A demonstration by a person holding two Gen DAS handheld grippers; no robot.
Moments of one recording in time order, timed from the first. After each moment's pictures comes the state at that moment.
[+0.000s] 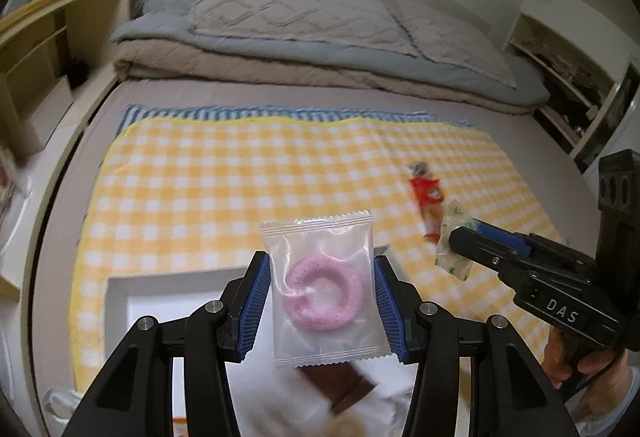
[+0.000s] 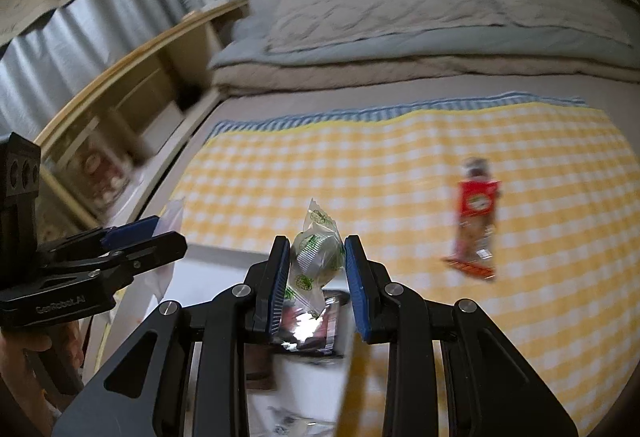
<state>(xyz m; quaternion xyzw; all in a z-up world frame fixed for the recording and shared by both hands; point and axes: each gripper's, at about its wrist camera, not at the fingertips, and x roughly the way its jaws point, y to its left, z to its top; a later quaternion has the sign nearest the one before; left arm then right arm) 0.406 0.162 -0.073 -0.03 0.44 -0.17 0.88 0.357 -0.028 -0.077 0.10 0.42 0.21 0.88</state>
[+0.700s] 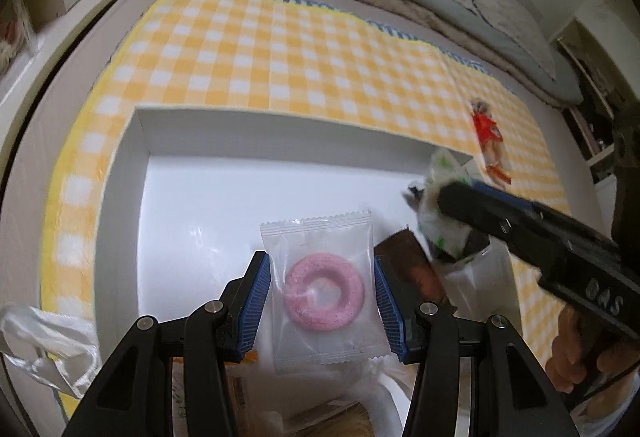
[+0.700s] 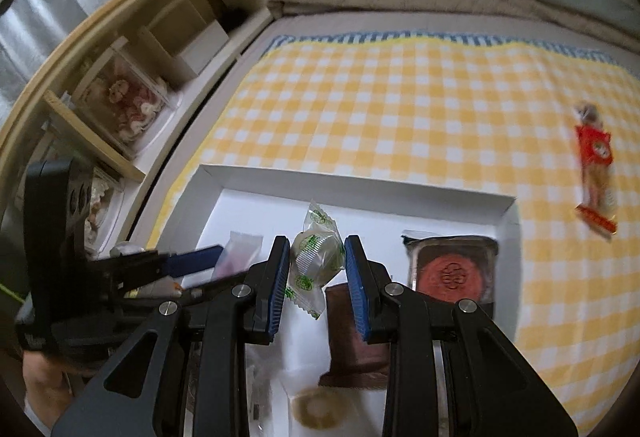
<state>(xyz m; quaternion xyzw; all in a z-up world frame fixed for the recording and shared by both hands) 0.404 0.236 -0.152 -0.10 0.55 -0.13 0.82 0.353 0.085 -0.131 0.08 0.51 0.28 0.81</state>
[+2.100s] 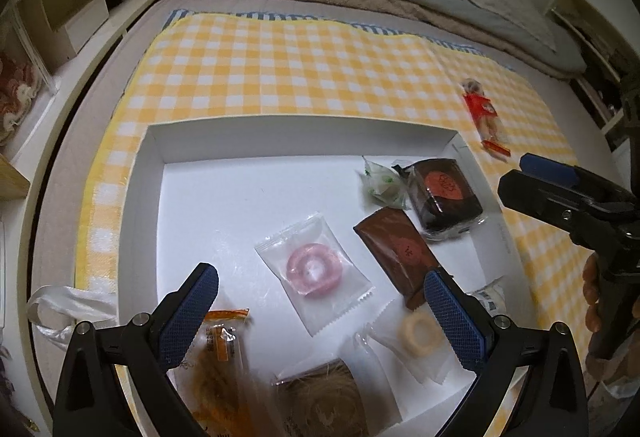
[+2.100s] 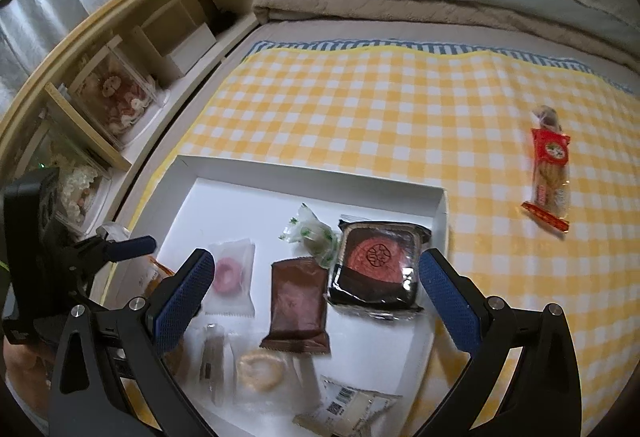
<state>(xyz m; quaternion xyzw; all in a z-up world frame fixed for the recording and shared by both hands) 0.374 0.205 -0.124 -0.02 0.53 -0.12 0.84 0.339 0.033 -0.116 0.05 0.50 0.26 0.83</state>
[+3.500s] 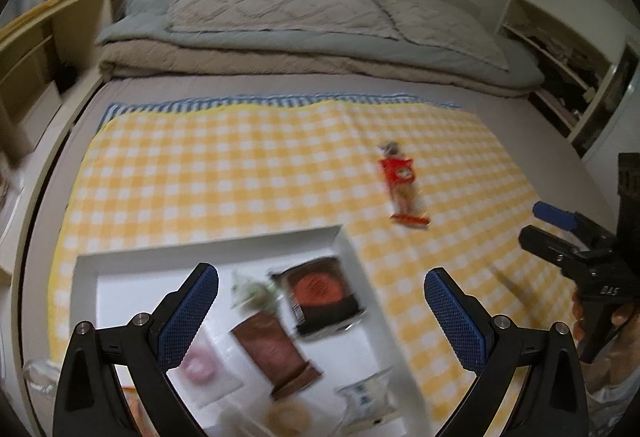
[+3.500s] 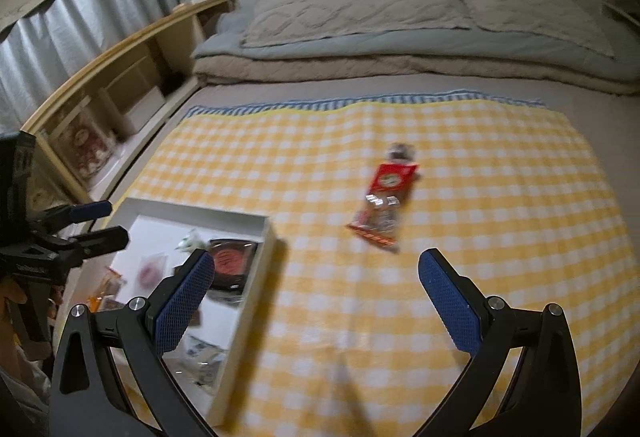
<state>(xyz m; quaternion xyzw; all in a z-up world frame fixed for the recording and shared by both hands) 0.395 0.104 -0.054 -0.01 0.44 -0.19 0.88 0.327 -0.141 -0.075 0.06 0.42 0.18 0.89</state>
